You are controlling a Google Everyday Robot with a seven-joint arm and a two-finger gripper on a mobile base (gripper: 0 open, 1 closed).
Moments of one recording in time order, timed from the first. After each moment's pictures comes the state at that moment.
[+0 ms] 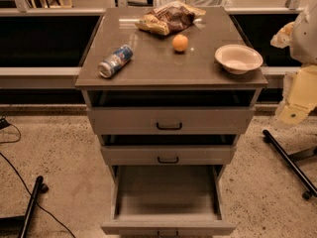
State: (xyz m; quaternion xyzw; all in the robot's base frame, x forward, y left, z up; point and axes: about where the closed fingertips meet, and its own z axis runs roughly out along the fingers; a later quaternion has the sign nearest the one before) arm 0.438 -0.217 0.976 -0.60 0.78 -0.03 0.16
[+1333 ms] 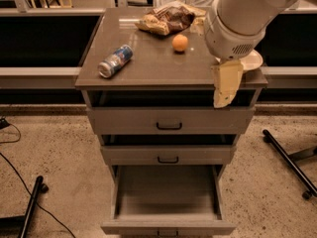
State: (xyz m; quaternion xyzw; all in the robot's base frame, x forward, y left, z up) arm 0.521 -0.112 0.955 -0.76 0.61 -0.12 0.19
